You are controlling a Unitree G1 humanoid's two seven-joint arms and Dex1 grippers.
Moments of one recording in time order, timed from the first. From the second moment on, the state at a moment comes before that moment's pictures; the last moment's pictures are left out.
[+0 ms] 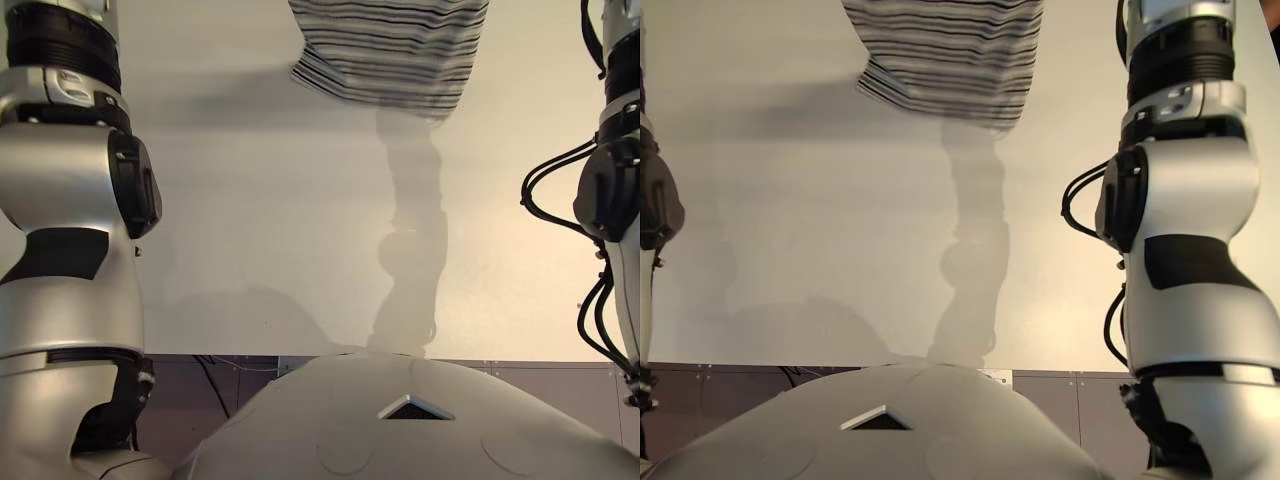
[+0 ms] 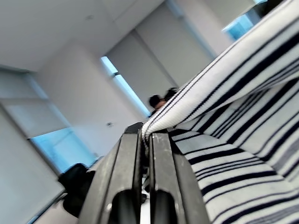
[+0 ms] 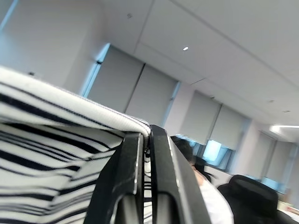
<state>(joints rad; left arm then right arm) -1.28 0.50 -0.08 1.14 0.24 -0.36 -0.02 -1.26 -0.36 -0.01 1.08 -0.21 -0.37 -0.24</state>
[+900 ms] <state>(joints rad) 0.41 0.72 0.04 0.05 -0.30 -0.20 -0.88 0.45 -0.66 0.01 -0.12 0.33 -0.07 0.68</state>
